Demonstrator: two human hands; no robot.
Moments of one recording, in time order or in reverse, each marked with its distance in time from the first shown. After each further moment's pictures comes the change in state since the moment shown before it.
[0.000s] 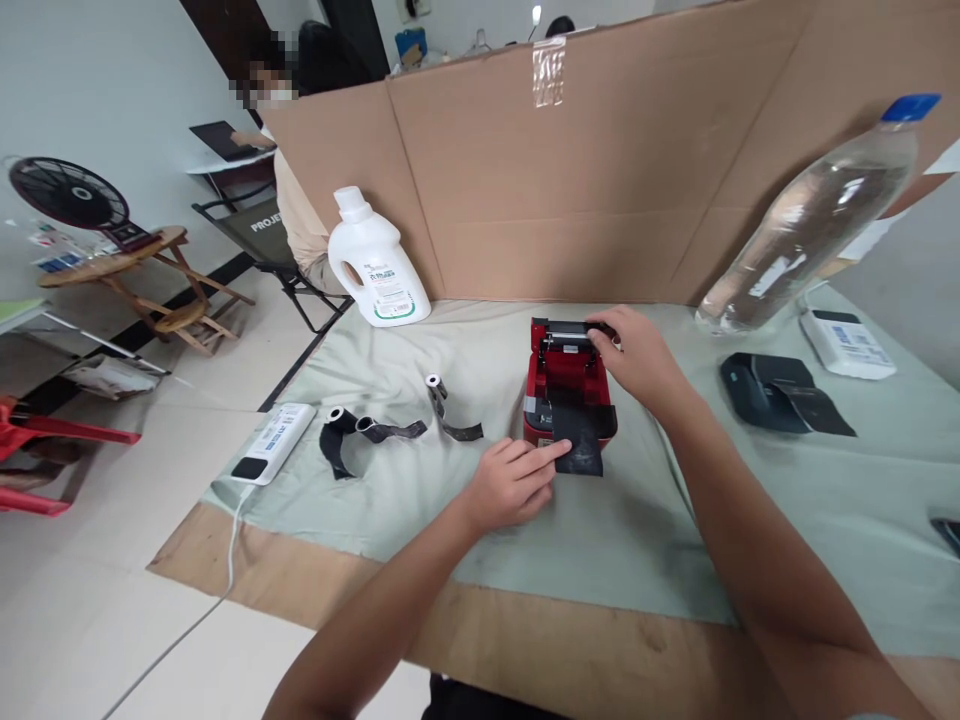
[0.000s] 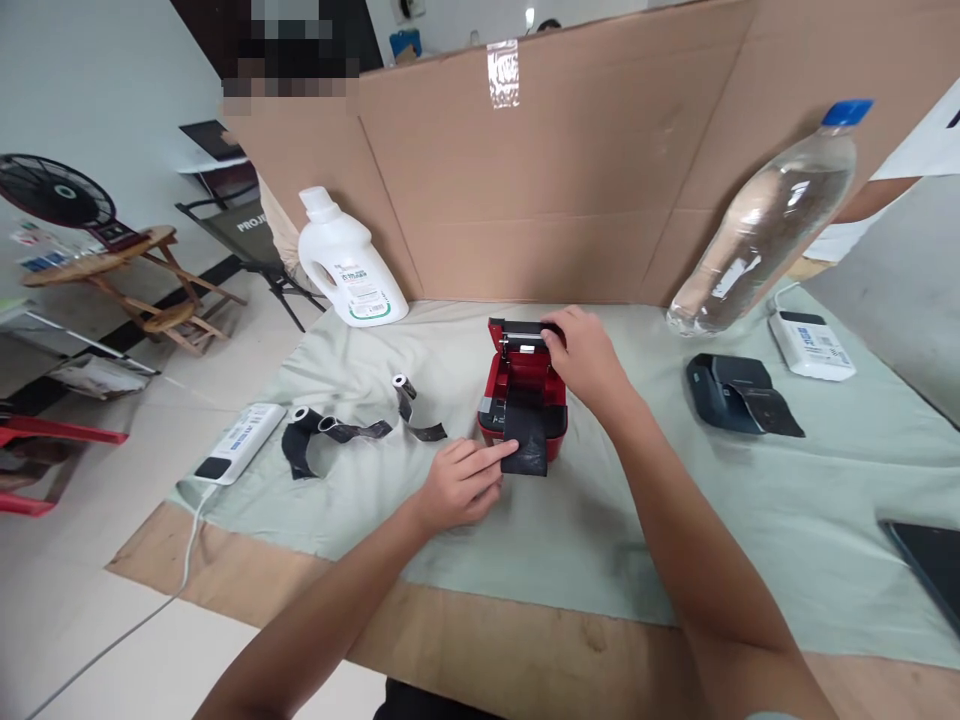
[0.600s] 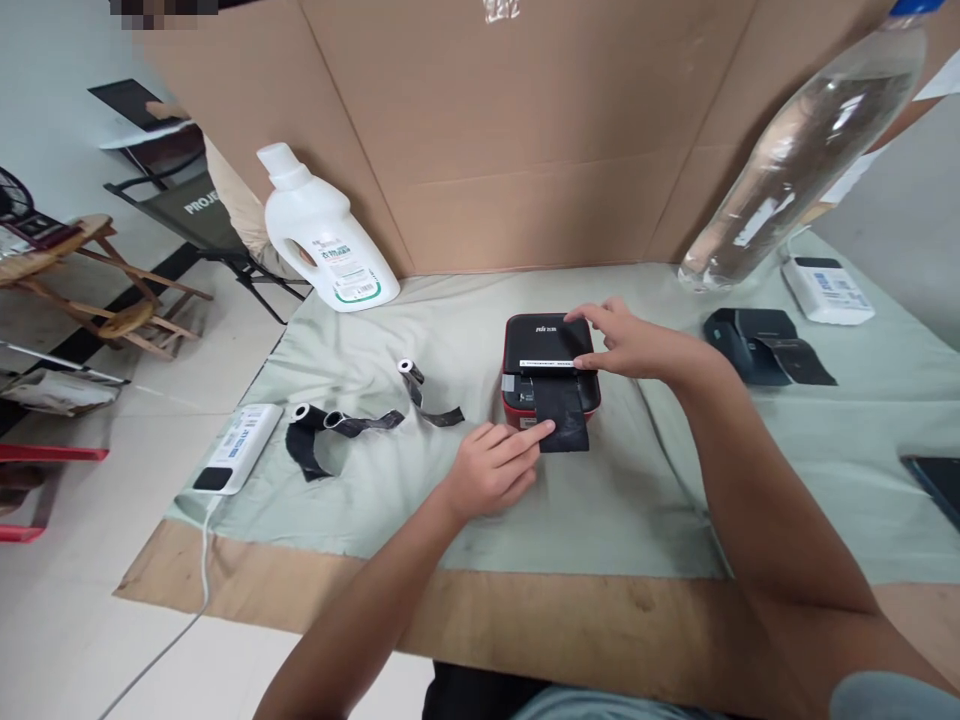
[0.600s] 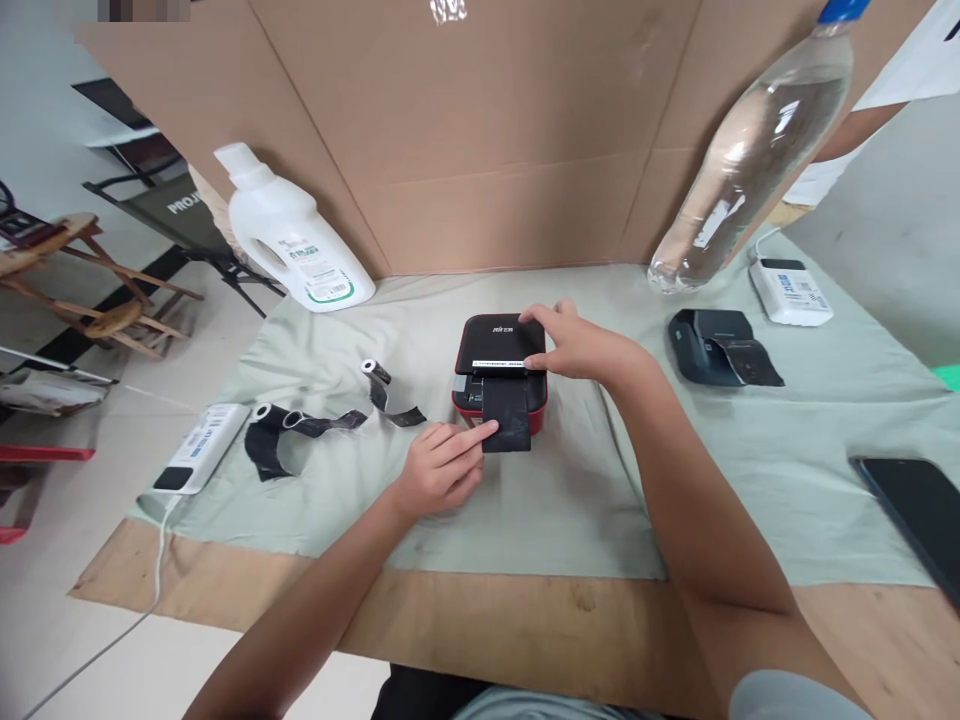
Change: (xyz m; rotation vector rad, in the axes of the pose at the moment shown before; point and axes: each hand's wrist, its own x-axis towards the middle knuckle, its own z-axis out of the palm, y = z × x) left_hand -0.001 -0.002 -0.004 -0.043 0.017 0.036; right_hand -0.015 0.029 -0.012 -0.003 -0.532 0.224
